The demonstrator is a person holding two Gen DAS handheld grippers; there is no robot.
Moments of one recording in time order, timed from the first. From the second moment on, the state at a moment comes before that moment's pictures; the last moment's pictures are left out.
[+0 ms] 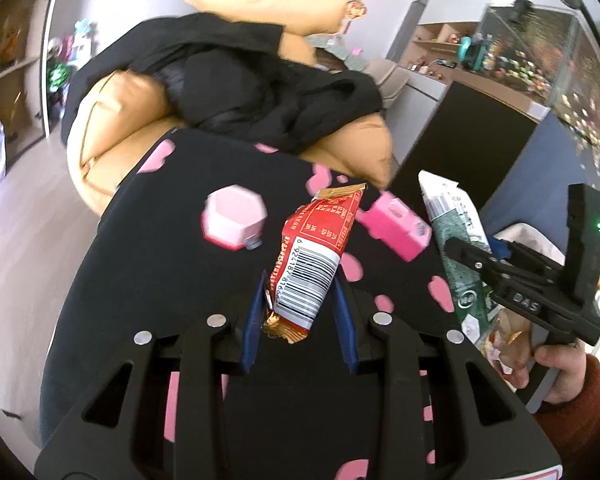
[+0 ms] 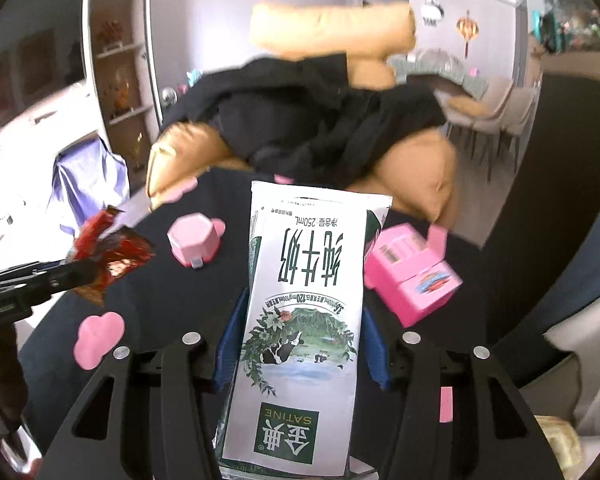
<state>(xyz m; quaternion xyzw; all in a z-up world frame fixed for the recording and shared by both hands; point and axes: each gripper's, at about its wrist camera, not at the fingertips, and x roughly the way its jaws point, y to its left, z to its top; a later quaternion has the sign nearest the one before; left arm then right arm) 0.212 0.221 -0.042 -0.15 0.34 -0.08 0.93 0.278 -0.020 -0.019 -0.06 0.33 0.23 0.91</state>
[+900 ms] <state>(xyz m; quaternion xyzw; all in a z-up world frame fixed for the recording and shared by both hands) 0.216 -0.079 -0.045 -0.06 0.37 -0.35 0.86 0.163 -0.302 0.031 -0.01 0.25 0.02 0.97</state>
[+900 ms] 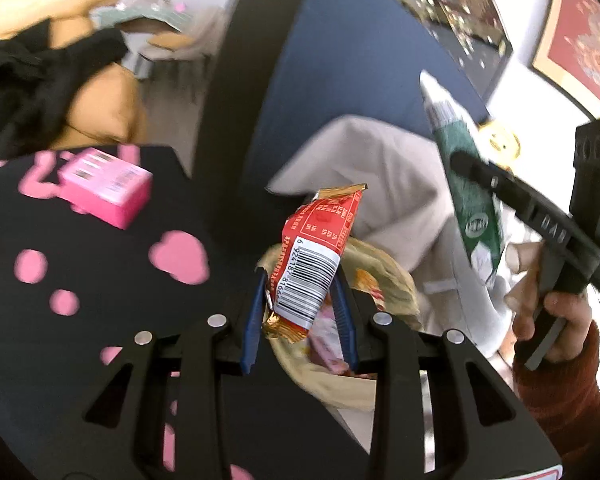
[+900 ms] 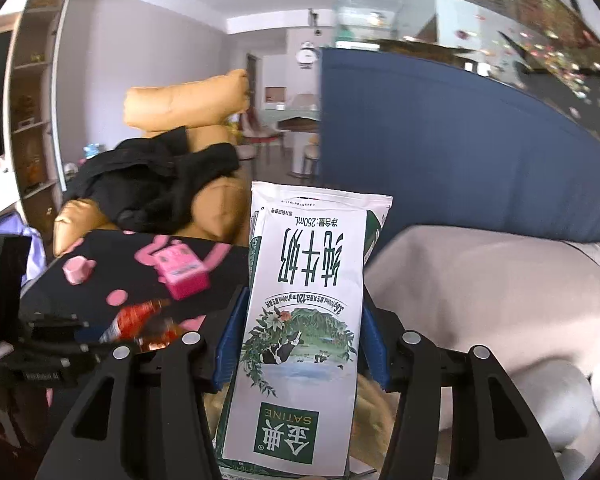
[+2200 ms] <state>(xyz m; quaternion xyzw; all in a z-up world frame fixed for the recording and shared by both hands) 0.218 -0.080 -0.079 -0.06 0.40 -0.30 0.86 0.197 -0.270 -0.093 -0.02 0.38 0.09 0.92</state>
